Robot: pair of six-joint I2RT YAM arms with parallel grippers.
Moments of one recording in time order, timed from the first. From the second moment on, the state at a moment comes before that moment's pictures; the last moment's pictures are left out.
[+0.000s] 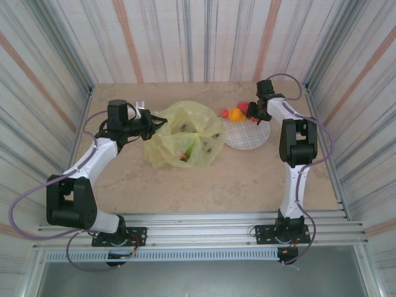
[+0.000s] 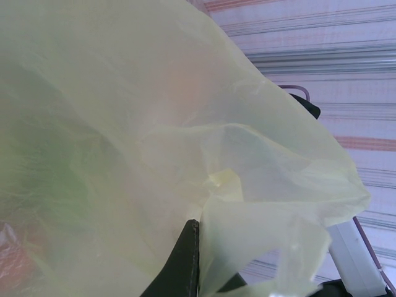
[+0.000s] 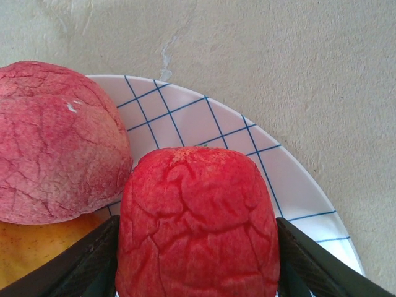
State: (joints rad) left arm -0.14 1.42 0.99 -0.09 0.79 -1.03; right arm 0.09 2.21 1.74 -0.60 0.05 0.27
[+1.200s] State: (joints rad) left arm -0.14 1.42 0.98 -0.09 0.79 -1.03; right arm 0.44 1.28 1.00 -0.40 -0.30 0.30
